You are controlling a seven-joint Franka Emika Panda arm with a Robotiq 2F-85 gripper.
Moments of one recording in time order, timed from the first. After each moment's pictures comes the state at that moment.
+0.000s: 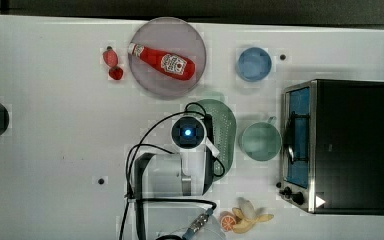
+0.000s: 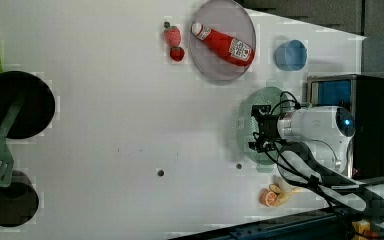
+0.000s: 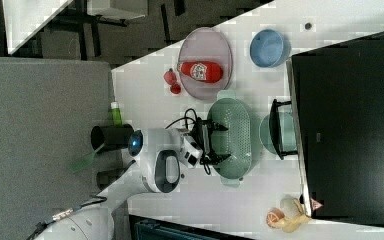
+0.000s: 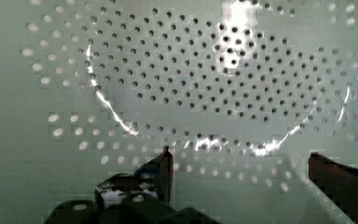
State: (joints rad) arm 0.03 0.38 0.02 -2.42 0.00 1.13 0.76
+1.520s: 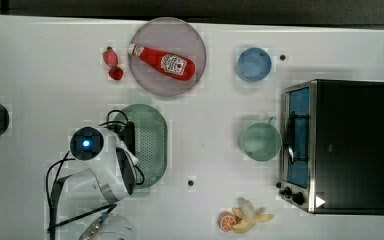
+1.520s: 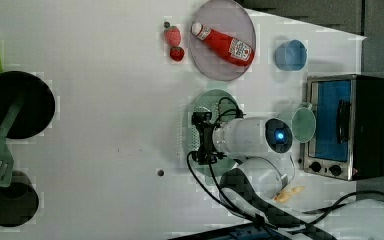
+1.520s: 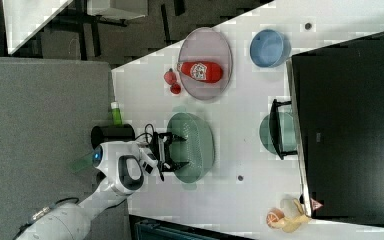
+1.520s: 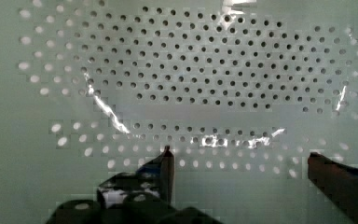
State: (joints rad) arm 0.35 0.44 0.13 -2.31 0.02 1.11 1.15
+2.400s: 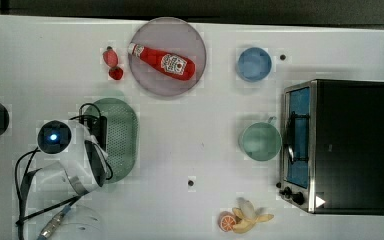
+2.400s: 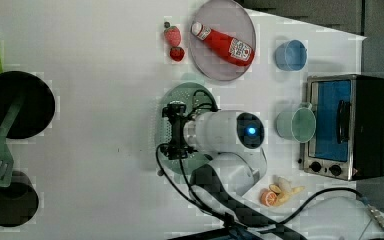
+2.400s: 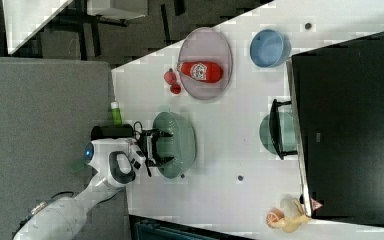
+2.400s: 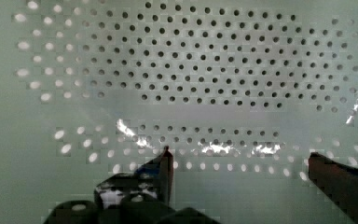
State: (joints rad) arm 0.51 0.56 0.09 -2.12 0.12 1.10 1.25
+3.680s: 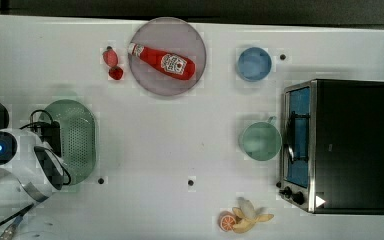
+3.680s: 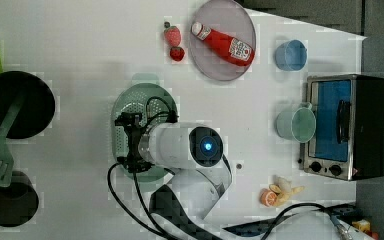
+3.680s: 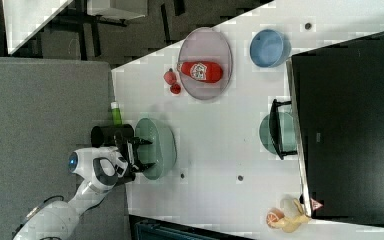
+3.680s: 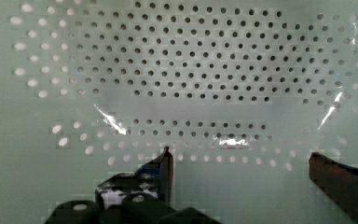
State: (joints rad) arm 0.65 0.63 0.12 -1.96 0.14 1.07 1.30
